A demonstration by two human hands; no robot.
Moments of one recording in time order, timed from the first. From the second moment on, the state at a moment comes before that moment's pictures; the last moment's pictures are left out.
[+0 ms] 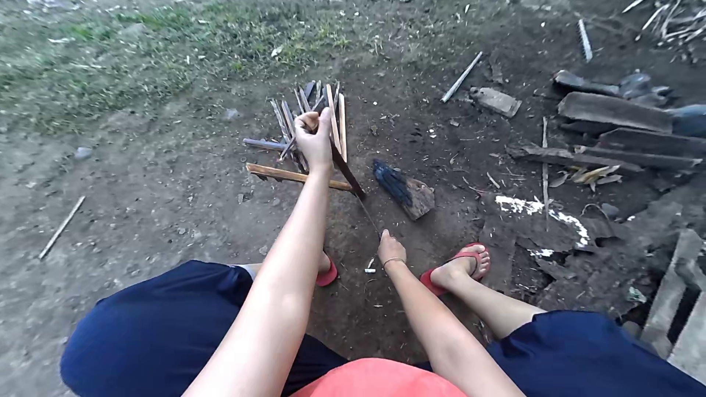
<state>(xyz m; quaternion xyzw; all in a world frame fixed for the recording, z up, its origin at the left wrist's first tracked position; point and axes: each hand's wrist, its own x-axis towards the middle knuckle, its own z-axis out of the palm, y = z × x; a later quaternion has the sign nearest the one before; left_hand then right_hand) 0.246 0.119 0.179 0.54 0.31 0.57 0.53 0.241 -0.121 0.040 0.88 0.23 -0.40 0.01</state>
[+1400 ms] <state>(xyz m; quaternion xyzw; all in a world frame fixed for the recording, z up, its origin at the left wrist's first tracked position) 0.259 0.054 0.196 0.78 0.17 0.27 0.54 0.326 -0.031 0.128 0.82 0.32 -0.26 -0.40</state>
